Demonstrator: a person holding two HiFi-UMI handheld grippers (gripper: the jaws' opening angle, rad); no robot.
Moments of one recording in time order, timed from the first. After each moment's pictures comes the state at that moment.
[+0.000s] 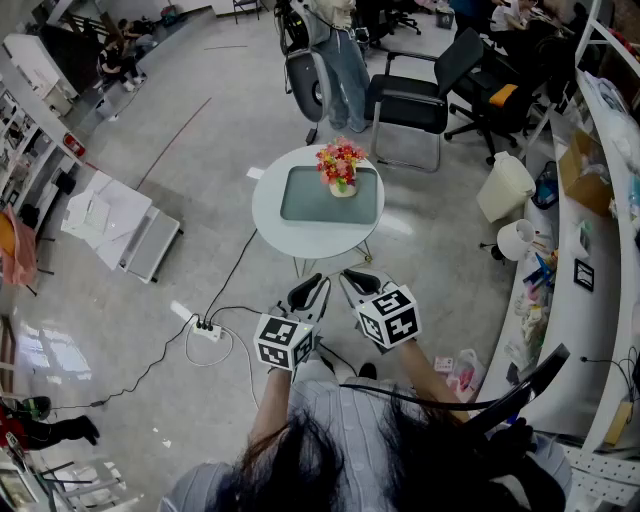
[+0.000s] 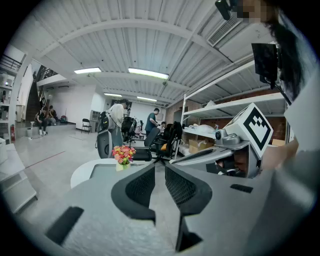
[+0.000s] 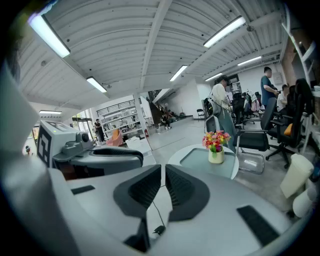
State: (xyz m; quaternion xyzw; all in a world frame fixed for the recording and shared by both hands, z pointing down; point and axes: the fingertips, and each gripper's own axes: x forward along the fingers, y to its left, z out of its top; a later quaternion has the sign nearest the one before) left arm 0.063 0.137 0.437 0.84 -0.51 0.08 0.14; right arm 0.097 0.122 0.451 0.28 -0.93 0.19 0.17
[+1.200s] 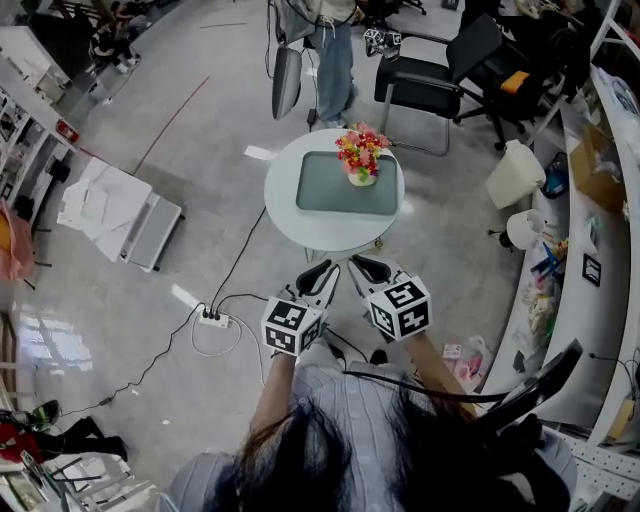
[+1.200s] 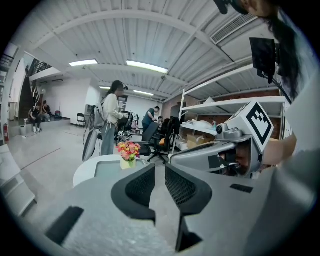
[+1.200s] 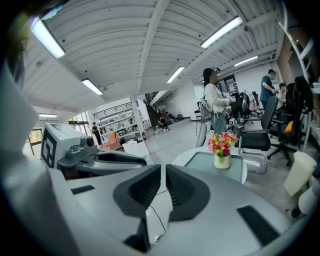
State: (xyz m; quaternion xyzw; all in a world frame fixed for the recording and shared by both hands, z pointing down) left arm 0.006 0.106 0.449 0.86 -0.48 0.11 0.15; right arm 0.038 0.093 0.447 0.30 -0.92 0.19 0.15
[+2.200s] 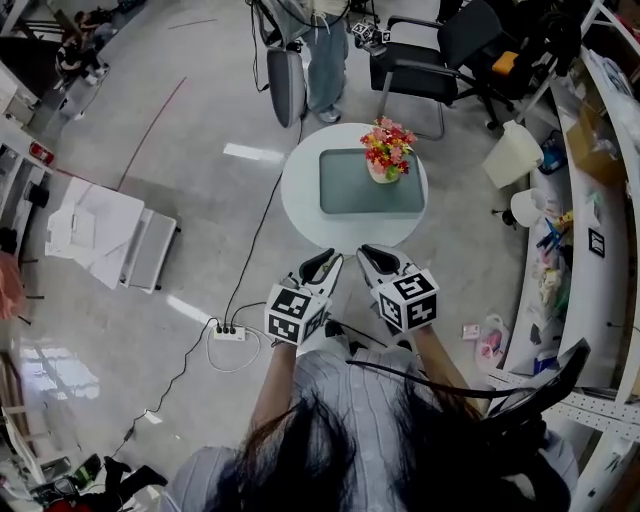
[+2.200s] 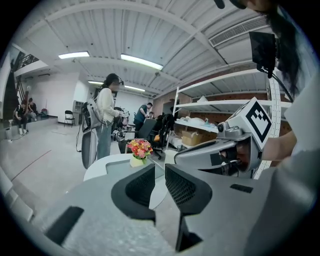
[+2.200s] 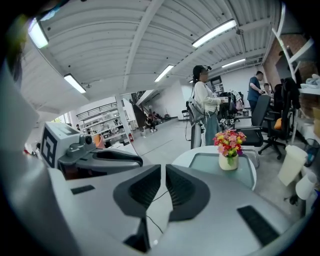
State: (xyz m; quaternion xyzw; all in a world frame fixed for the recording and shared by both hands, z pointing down) left arm -0.103 0.063 0.463 0.89 -0.41 0.13 0.16; right arm -0.058 0.054 0.460 0.38 -0.89 0.21 0.16
